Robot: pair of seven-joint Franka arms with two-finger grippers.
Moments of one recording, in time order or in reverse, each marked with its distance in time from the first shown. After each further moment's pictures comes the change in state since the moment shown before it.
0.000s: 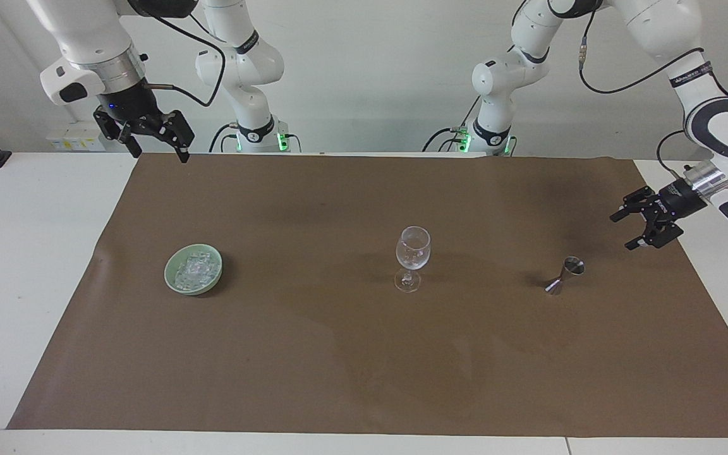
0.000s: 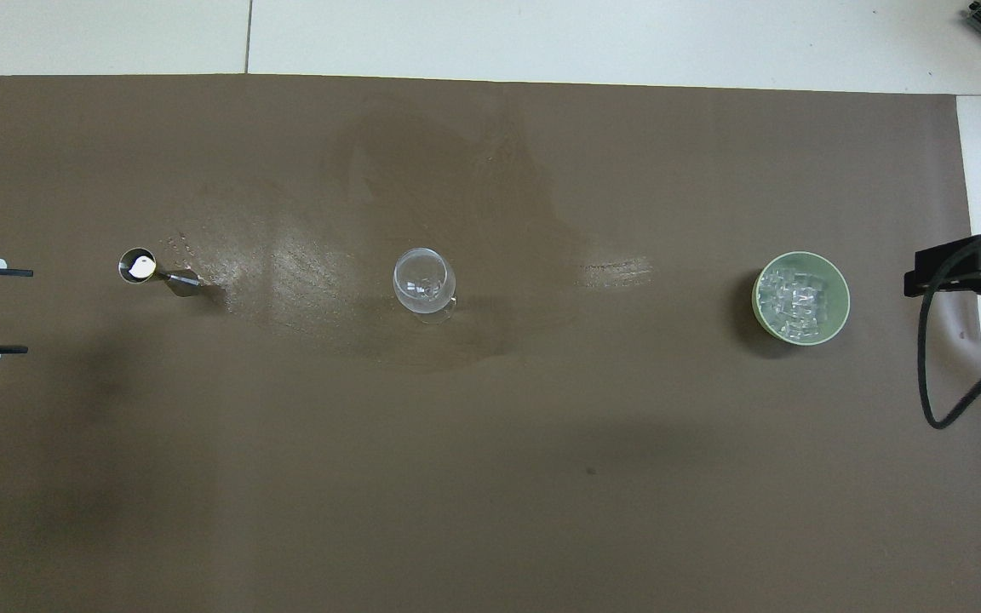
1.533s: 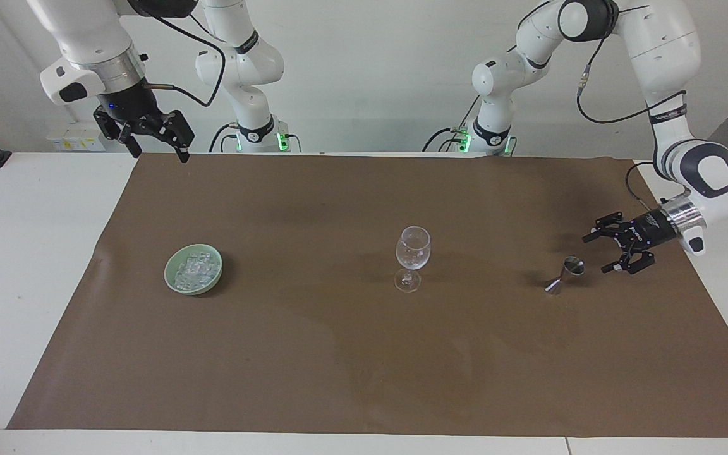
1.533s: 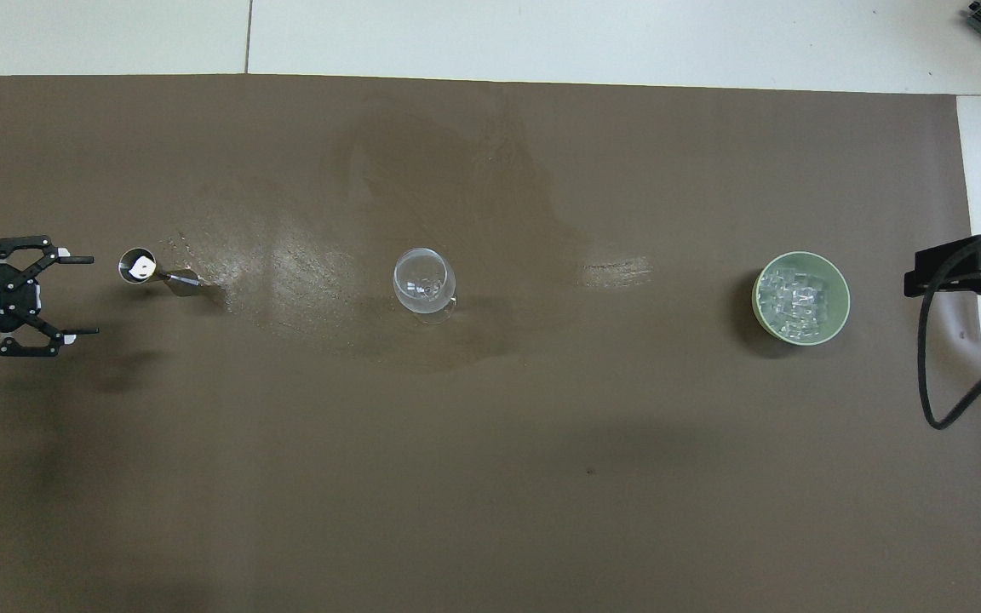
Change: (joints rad) left arm 0.028 0.210 -0.021 0.050 -0.289 -0.077 0.023; right arm 0.000 0.000 0.000 0.000 0.000 0.000 0.000
